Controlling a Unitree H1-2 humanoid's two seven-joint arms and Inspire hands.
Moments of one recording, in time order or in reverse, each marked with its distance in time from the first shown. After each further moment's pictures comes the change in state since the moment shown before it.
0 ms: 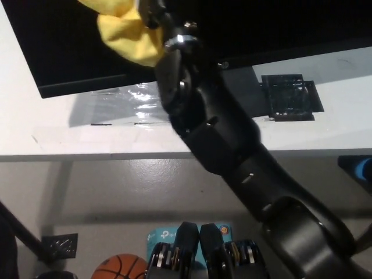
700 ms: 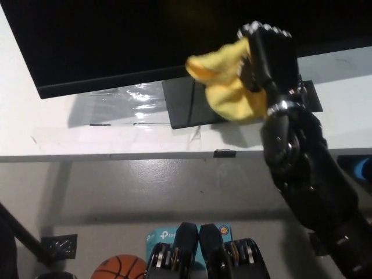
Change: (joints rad) left_arm -0.010 -0.004 0.008 -0.001 -0.002 0.001 0.000; right_arm 0.378 -0.290 0.033 -0.327 0.002 -0.017 0.118
